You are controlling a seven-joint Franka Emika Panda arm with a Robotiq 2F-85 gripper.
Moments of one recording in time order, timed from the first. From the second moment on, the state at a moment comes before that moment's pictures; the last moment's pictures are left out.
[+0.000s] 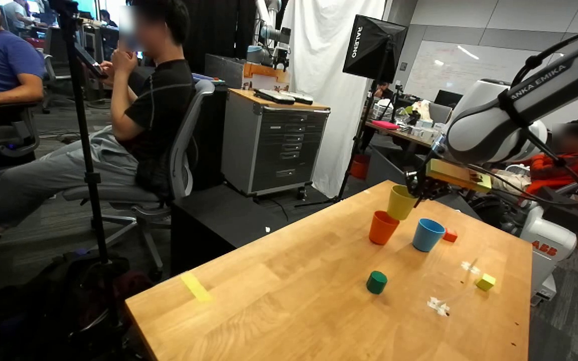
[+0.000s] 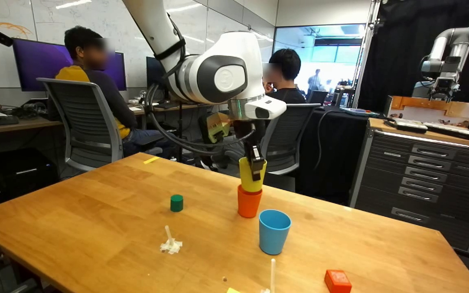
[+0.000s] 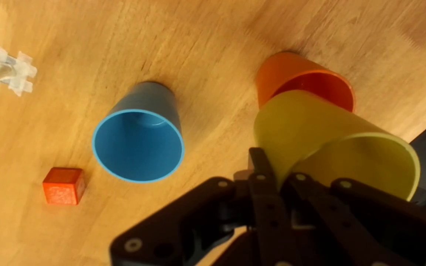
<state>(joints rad) -0.03 0.63 -0.23 -1.87 0.08 2.74 0.54</state>
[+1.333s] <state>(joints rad) -0.03 0.75 -0.21 -1.74 0.08 2.66 0.53</state>
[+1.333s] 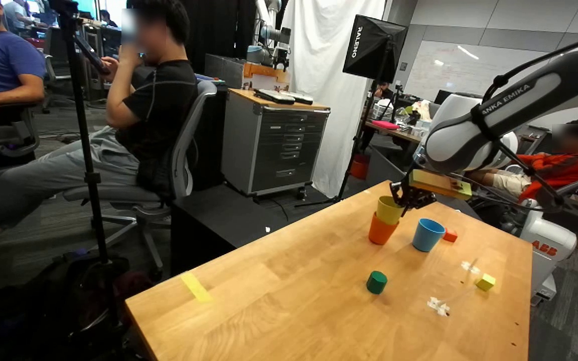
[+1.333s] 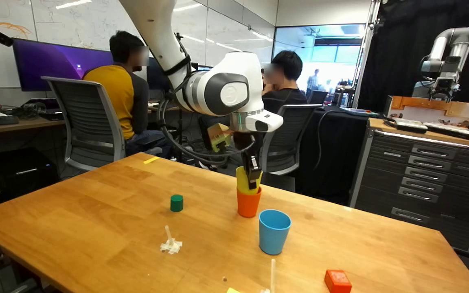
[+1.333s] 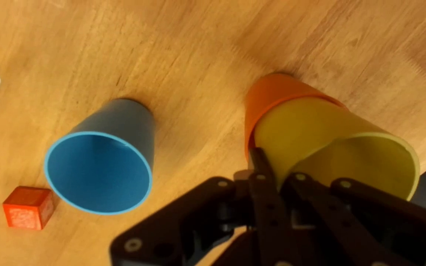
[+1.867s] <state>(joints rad) -0.03 0.80 -0.24 -1.72 0.08 2.66 0.53</state>
